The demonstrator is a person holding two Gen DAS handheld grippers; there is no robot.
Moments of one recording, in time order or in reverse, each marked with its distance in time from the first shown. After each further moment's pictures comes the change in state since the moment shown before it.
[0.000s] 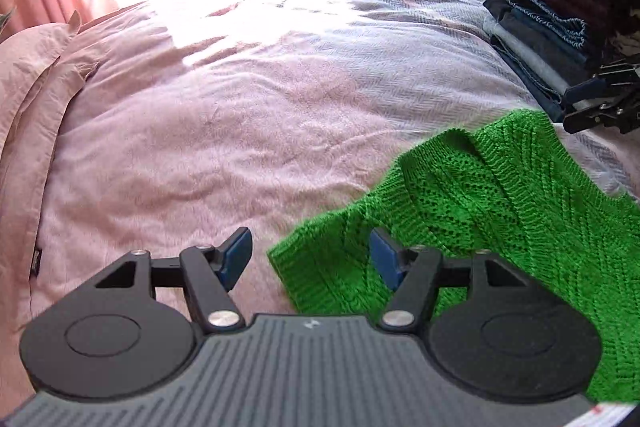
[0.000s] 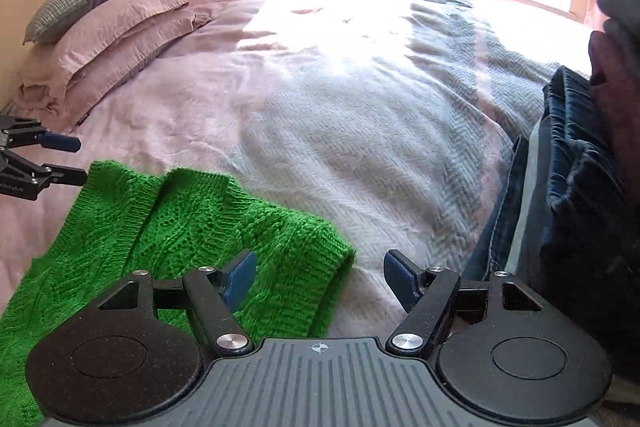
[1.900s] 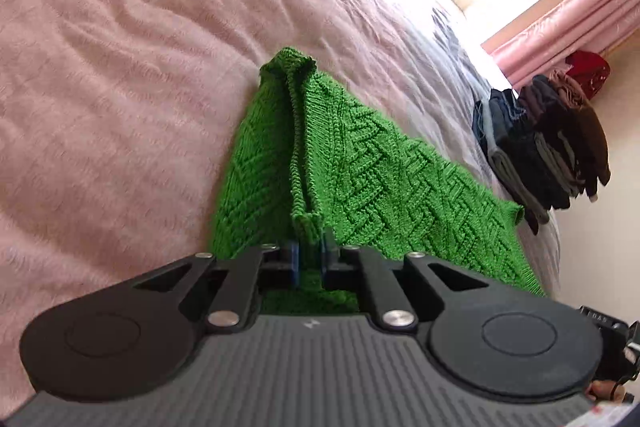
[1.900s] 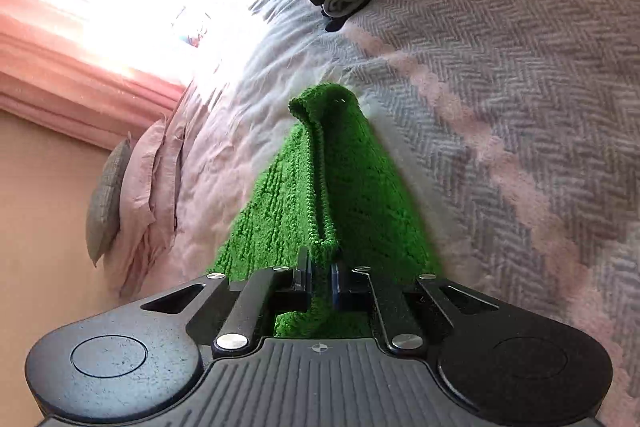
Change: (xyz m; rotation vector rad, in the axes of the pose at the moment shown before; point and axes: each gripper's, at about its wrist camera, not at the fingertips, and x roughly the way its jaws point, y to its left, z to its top) left arm -0.250 -0.141 -0.302 -0.933 -0.021 -0.109; right arm -0.208 0.108 -0.272 0.956 -0.142 0.193
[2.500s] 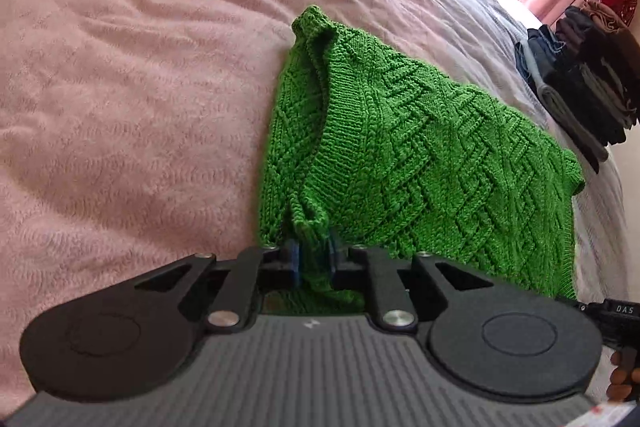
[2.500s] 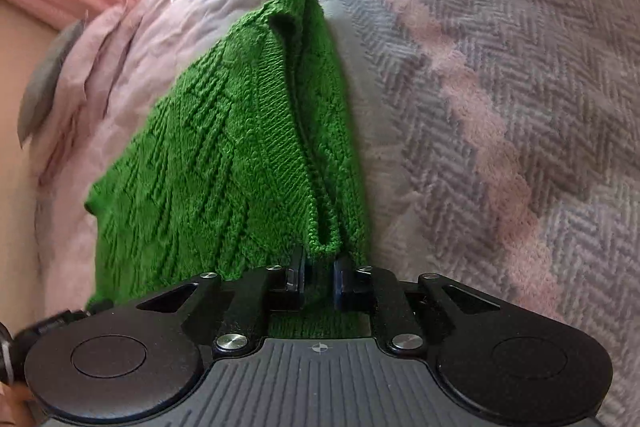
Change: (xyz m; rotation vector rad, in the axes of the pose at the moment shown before) left arm 0.012 -0.001 -0.022 0.158 0.050 0.178; right arm -0.002 -0.025 -0.053 -0.286 0.206 -0.243
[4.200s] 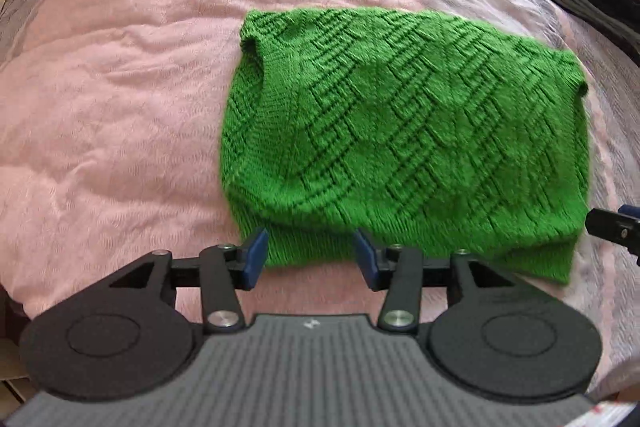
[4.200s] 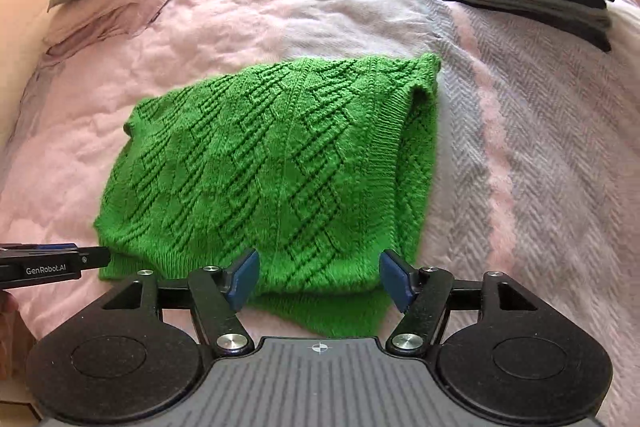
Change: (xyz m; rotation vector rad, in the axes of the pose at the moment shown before) left arm -0.048 -0.134 -0.018 0.217 0.165 0.329; right arm -0.047 0.100 -0.008 -0.408 0.035 -0.133
